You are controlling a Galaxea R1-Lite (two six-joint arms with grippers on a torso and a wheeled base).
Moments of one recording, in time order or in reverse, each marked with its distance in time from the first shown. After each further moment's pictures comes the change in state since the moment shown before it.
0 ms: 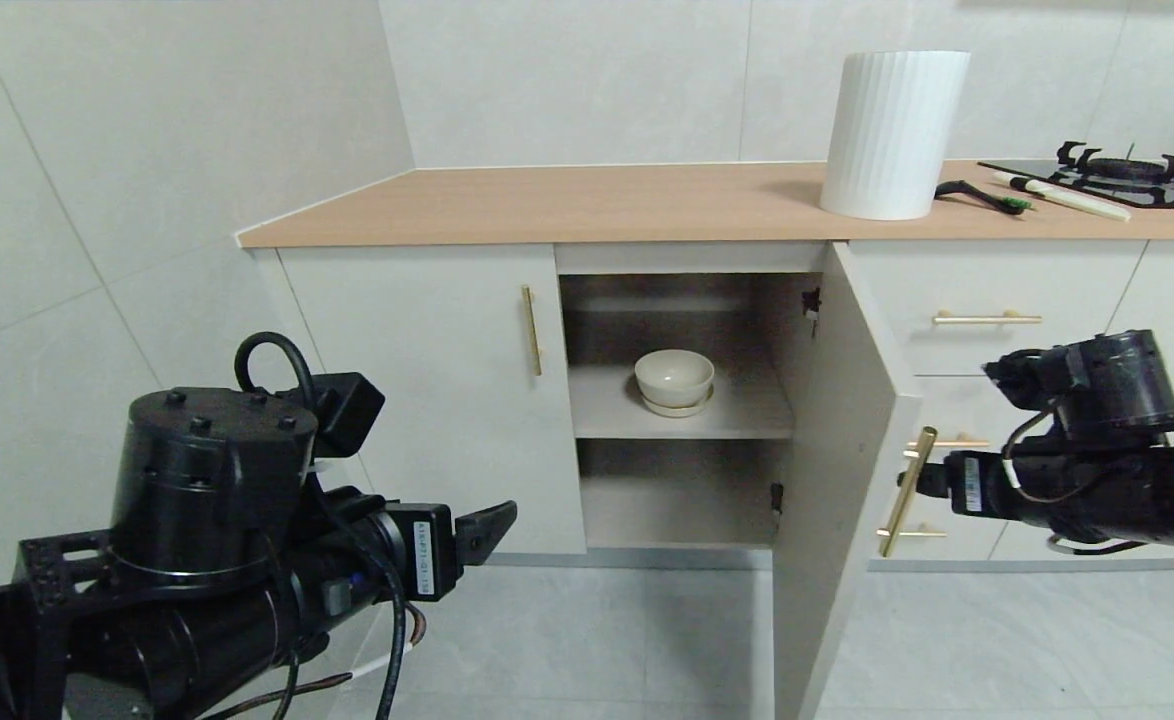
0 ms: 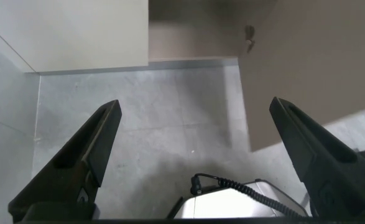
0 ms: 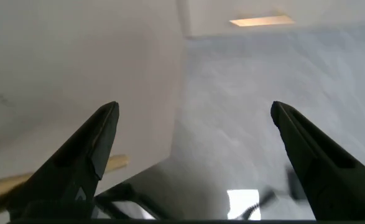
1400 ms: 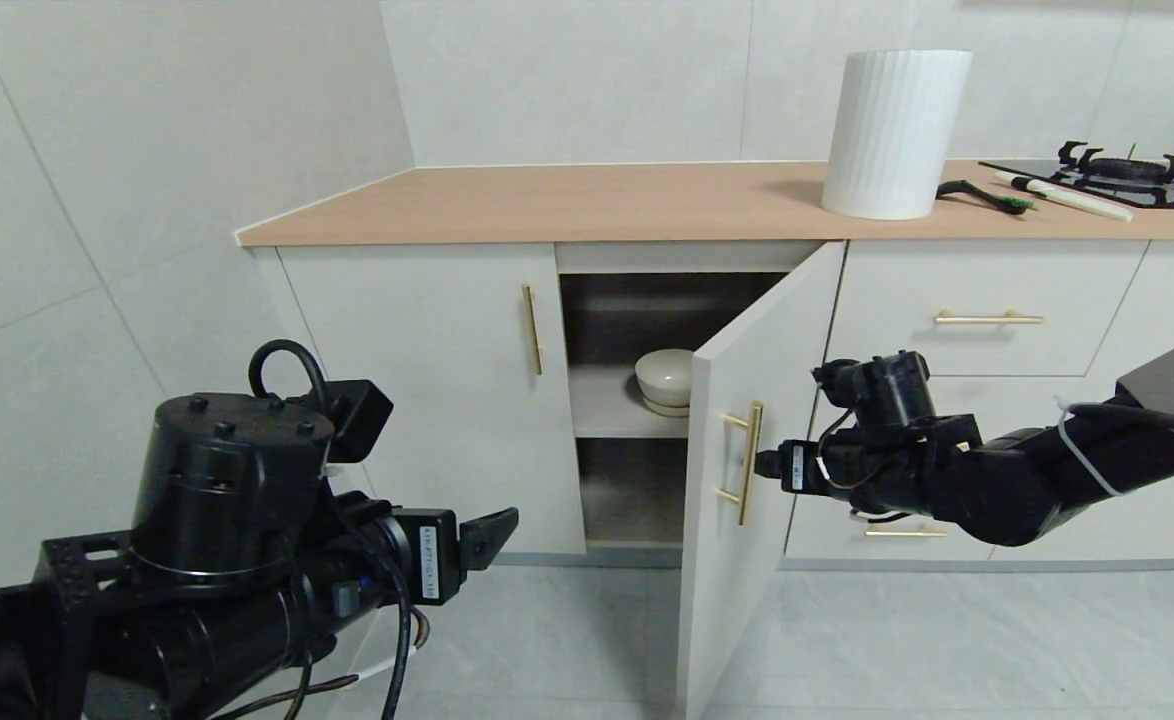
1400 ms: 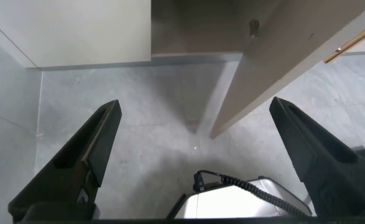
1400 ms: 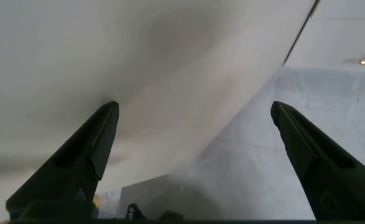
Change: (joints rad) left arm 0.000 0.019 0.002 0.004 0.001 0.002; right arm 0.176 0.382 -0.256 -0.202 0.080 0.109
